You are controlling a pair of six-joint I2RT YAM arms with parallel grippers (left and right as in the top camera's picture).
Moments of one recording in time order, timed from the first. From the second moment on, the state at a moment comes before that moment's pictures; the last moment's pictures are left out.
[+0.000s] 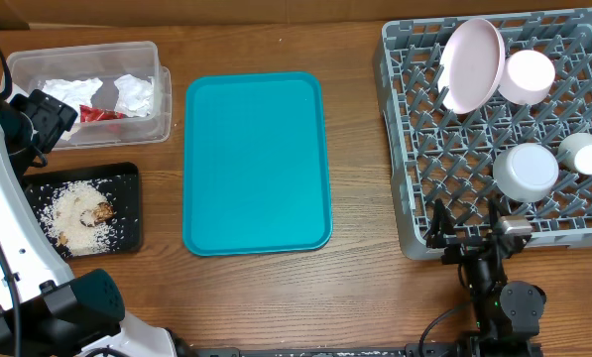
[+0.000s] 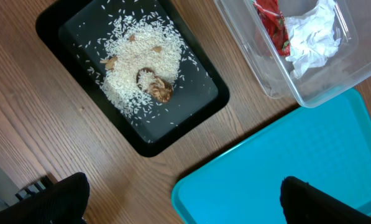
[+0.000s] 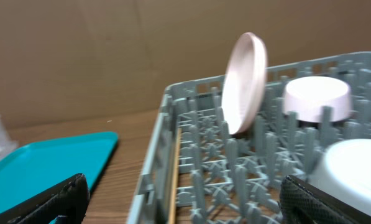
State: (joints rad) left arm 0.44 1.78 2.14 -1.68 -0.06 -0.65; right arm -0.01 0.01 0.02 -0.03 -0.08 0.18
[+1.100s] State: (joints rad) left arm 0.44 1.78 2.14 -1.68 -0.06 -0.65; right arm -0.01 0.01 0.02 -0.03 -0.01 0.18
